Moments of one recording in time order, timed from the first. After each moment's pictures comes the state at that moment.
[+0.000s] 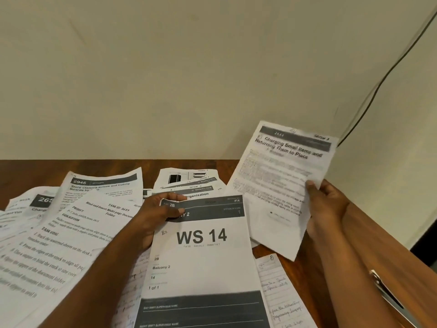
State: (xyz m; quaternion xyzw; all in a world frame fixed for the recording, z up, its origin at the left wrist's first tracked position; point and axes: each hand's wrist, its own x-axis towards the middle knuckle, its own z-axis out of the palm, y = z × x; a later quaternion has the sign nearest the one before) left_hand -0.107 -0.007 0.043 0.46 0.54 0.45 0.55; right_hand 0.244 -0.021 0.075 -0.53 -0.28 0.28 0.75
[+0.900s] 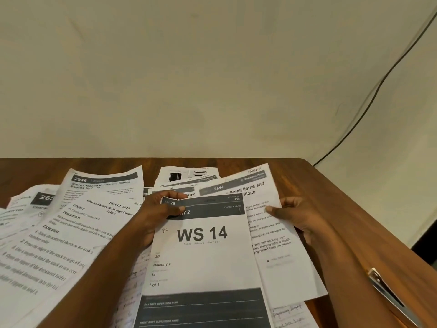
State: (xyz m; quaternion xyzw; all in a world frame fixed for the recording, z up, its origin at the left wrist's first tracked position) left_hand -0.105 -0.007 0.045 0.46 0.55 0.45 0.54; right_hand 0.235 -0.032 0.068 -0.62 -0.46 0.47 0.44
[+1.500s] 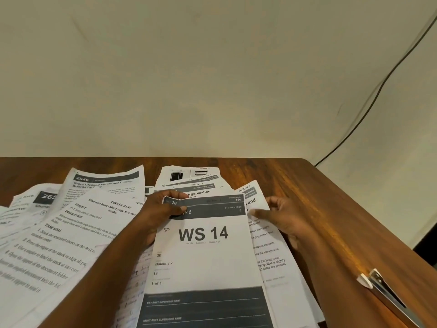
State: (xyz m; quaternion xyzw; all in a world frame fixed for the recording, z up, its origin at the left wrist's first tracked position) left_hand -0.104 -0.005 0.042 0.47 0.55 0.45 0.53; right_hand 0.201 -0.032 0.061 -0.61 -0.51 0.45 0.40
